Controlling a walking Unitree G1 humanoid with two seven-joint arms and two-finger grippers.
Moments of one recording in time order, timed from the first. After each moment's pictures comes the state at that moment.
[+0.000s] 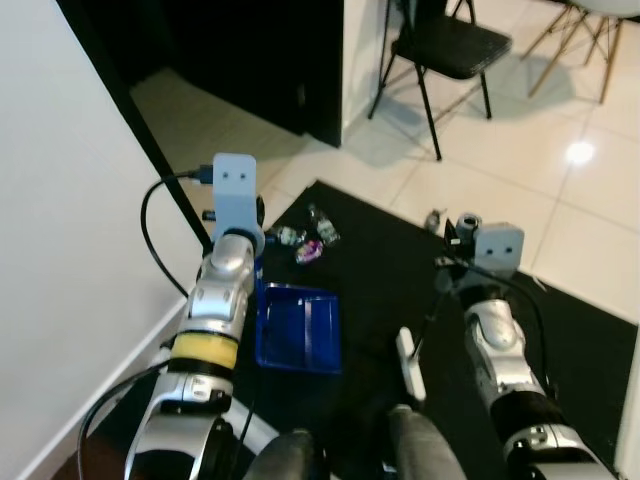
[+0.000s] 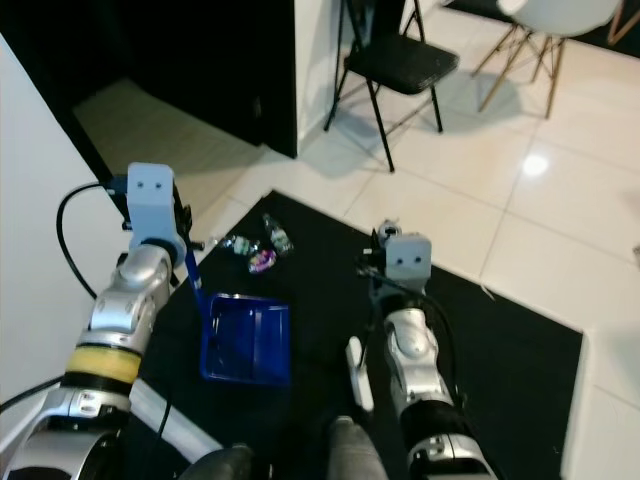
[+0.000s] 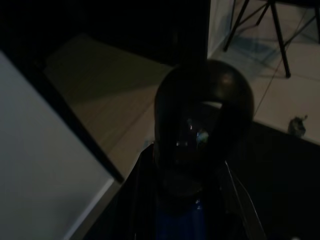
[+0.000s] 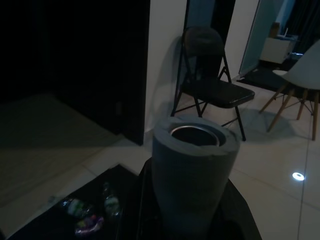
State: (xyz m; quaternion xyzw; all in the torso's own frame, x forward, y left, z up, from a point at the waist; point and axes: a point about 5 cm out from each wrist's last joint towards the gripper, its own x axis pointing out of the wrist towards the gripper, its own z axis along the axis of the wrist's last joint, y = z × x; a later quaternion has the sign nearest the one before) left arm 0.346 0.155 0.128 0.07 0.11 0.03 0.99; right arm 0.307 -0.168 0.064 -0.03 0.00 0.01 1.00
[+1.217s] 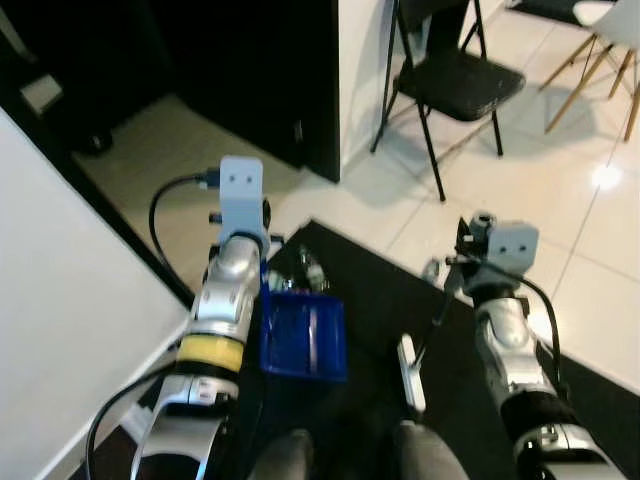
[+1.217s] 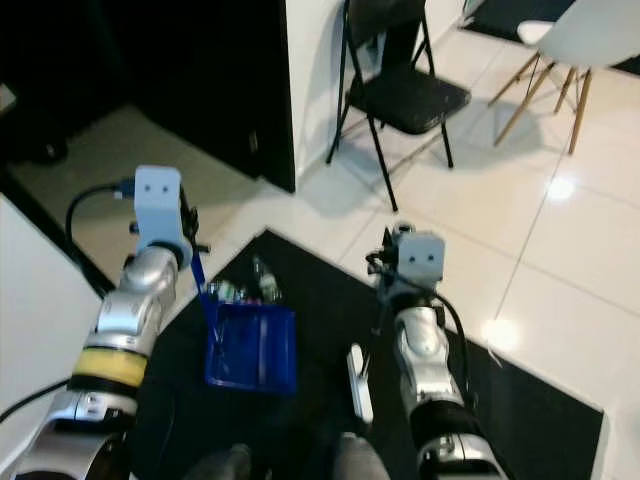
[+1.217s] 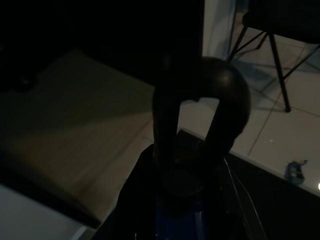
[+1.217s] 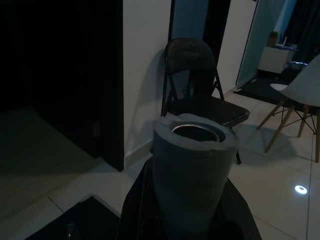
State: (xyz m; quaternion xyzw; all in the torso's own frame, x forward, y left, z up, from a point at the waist) left arm 0.345 0.156 0.127 0.07 0.11 0.03 0.99; right arm 0.307 -0.167 0.065 -0.03 -0.01 0.00 1.00
